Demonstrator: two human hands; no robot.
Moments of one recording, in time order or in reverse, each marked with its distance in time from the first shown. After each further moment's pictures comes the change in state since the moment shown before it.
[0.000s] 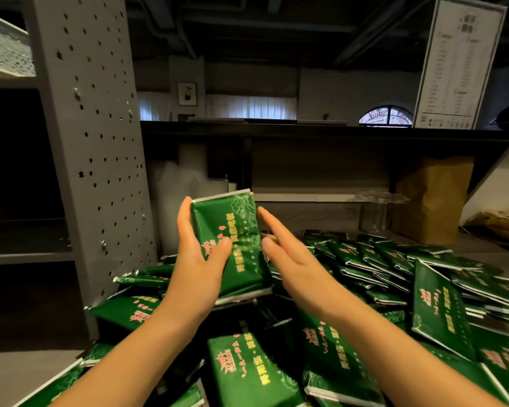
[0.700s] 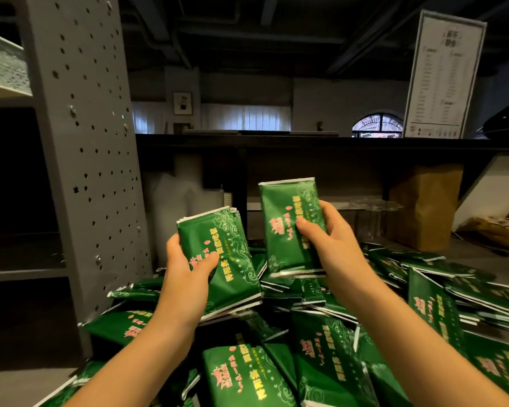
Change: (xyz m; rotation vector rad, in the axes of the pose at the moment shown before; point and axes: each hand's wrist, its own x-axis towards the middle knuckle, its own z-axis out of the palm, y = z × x) left_hand 0.003 0.001 -0.006 -0.048 0.074 -0.162; right_hand 0.009 -0.005 -0.042 0.309 0.366 0.041
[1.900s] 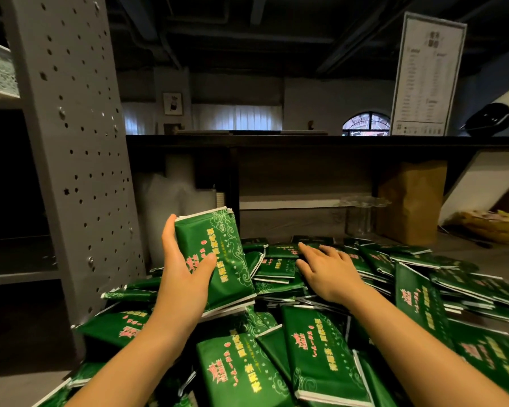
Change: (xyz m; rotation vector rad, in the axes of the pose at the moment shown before) left_hand 0.001 -0.007 0.000 0.088 -0.037 0.125; right_hand 0.024 0.071 -0.042 -1.477 -0.291 0.209
